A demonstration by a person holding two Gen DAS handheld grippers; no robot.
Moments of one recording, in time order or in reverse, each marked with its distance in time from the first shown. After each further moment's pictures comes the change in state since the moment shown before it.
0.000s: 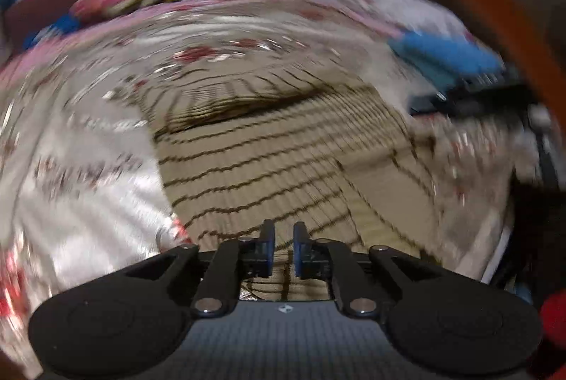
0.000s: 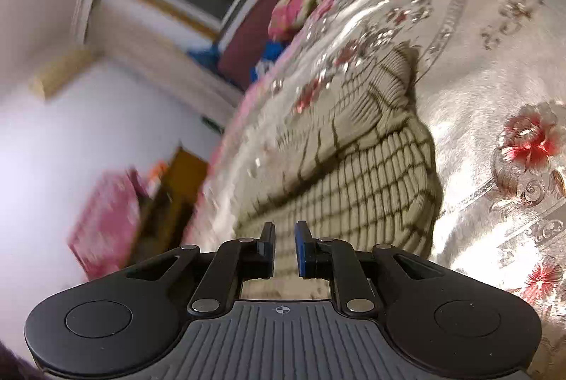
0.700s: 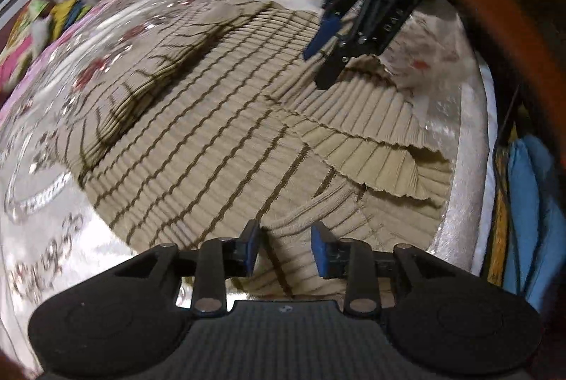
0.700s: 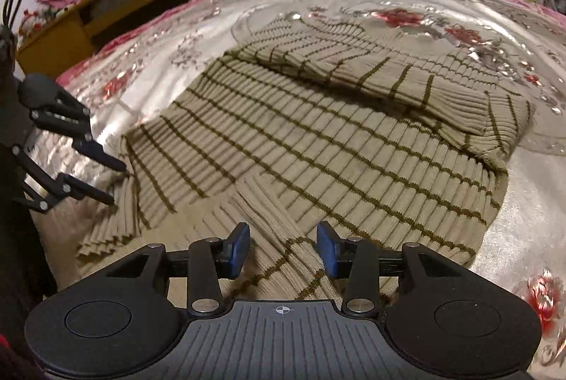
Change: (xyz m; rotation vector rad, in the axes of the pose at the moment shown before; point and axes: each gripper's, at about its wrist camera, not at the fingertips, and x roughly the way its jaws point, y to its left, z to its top) left arm 0.045 -0.032 0.000 0.483 0.200 -0.098; right arm 0.091 0.063 -0.035 -0.800 0.457 -0.231
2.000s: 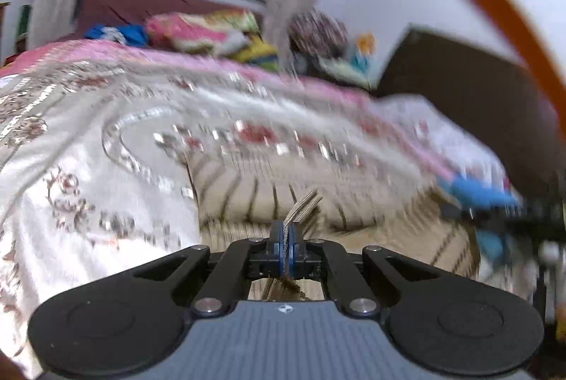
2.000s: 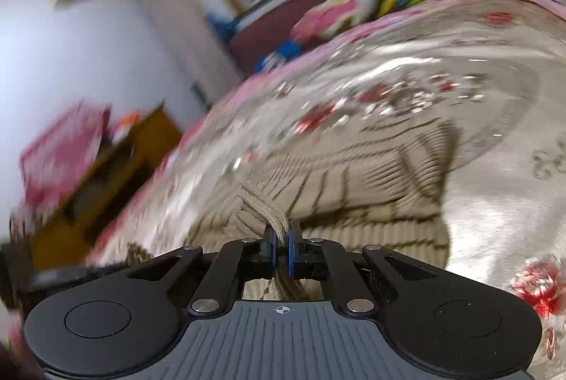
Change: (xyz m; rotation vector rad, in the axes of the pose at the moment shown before) left arm -0.040 0.106 -0.044 -0.885 -0.611 0.185; right arm -0.053 -0.076 0.001 0.534 -0.474 0.022
